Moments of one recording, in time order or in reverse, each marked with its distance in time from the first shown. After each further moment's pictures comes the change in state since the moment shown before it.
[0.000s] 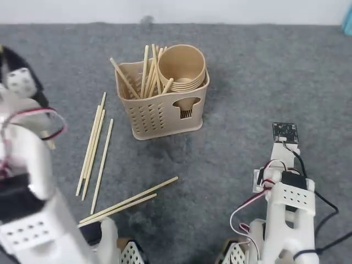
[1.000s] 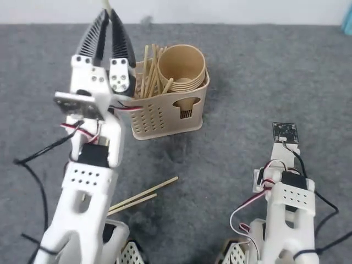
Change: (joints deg) left arm 27.0 11.0 37.0 -76.0 0.0; right arm 0.0 0.0 0.0 0.0 0.0
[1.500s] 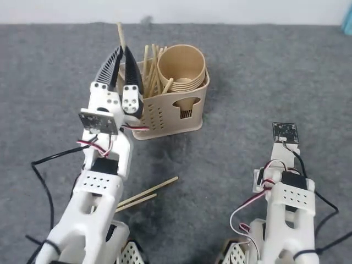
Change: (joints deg) left arm 0.2 1.4 19.3 -13.8 0.0; right arm 0.0 0.0 0.0 0.0 0.0
